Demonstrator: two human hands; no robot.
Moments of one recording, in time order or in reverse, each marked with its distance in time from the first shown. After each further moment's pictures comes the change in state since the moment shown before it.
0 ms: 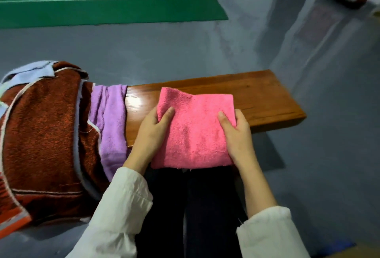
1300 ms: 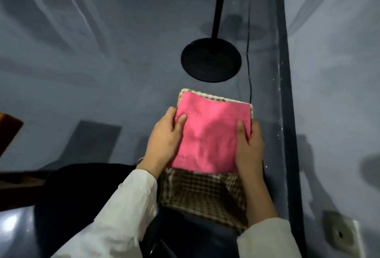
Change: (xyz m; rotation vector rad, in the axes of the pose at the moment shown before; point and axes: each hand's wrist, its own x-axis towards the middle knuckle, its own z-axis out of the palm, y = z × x) left_hand -0.332 0.088 0.451 0.284 -1.200 0.517; right_hand -0.329 0.131 -0.432 -0.165 1.335 0.496
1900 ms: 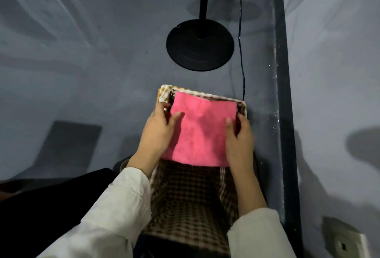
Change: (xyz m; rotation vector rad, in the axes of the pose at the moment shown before) left_hand 0.080 -0.027 0.073 0.098 -0.057 -0.115; right_hand 0.080 0.052 0.020 -0.118 -0.011 0.122
